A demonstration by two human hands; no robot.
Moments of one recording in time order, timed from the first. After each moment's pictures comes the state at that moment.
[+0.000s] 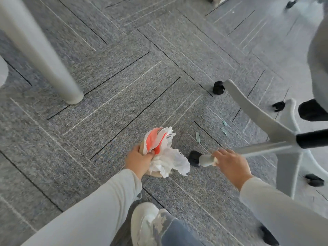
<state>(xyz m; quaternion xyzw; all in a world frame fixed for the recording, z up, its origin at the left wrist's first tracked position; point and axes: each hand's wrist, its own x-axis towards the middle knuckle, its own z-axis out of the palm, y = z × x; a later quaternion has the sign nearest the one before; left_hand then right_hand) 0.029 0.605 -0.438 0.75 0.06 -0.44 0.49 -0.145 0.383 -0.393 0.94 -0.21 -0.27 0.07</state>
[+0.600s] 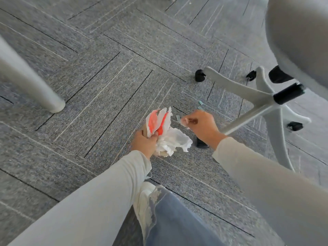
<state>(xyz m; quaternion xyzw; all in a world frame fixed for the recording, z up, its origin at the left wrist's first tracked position) -0.008 0.580 -0.389 0.76 -0.04 -0.43 0.49 -0.110 0.430 -0.332 0.88 -0.40 0.01 -0.26</state>
